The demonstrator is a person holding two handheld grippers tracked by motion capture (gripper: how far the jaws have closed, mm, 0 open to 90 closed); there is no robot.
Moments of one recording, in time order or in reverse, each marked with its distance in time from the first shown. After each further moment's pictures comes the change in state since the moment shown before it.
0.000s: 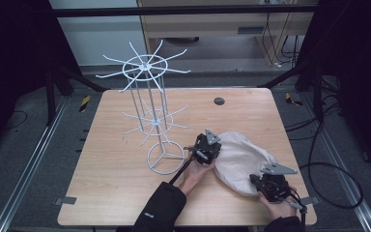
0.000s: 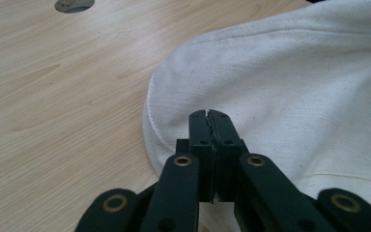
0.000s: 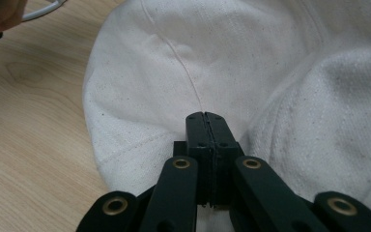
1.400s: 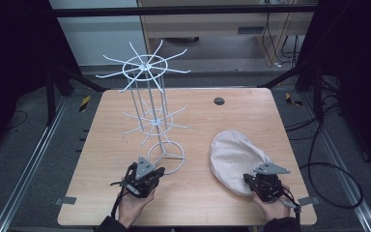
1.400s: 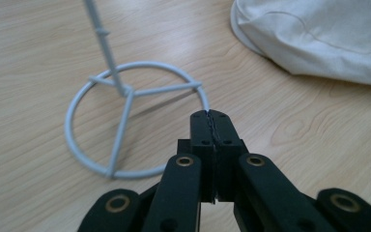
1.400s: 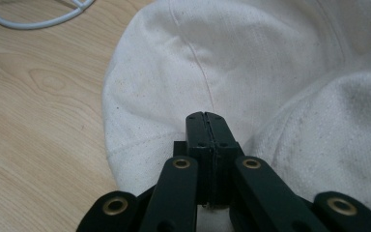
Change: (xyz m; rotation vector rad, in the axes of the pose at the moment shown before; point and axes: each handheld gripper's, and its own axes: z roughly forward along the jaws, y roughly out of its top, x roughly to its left) left arm 0.051 -0.095 -0.173 -0.012 0.094 -0.051; right arm 0.016 0.007 0.004 -0.007 0.021 -0.028
